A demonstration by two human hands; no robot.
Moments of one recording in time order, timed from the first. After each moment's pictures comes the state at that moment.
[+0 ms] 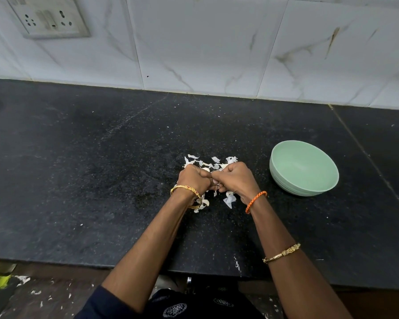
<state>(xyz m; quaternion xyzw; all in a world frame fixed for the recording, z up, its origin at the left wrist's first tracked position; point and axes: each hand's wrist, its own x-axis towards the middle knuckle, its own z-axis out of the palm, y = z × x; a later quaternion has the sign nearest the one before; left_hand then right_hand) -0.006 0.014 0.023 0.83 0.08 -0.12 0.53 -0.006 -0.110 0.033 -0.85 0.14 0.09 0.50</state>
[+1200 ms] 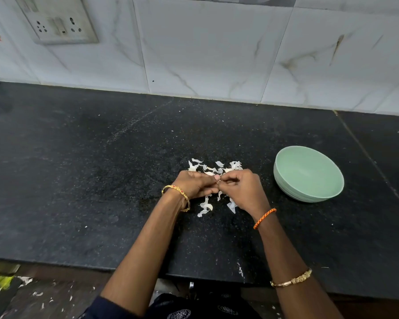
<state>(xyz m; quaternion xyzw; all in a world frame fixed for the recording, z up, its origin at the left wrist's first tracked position) -0.005 0.031 0.032 0.64 0.13 -0.24 0.72 -0.028 -0.116 0.037 -0.87 0.00 0.00 0.49</state>
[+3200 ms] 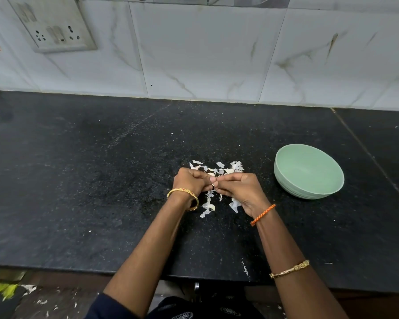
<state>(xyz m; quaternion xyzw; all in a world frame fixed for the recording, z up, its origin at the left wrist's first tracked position) -0.004 0.030 0.027 0.74 0.12 -0.12 0.66 -0.025 -0.107 0.030 -0.67 0.15 0.09 0.73</state>
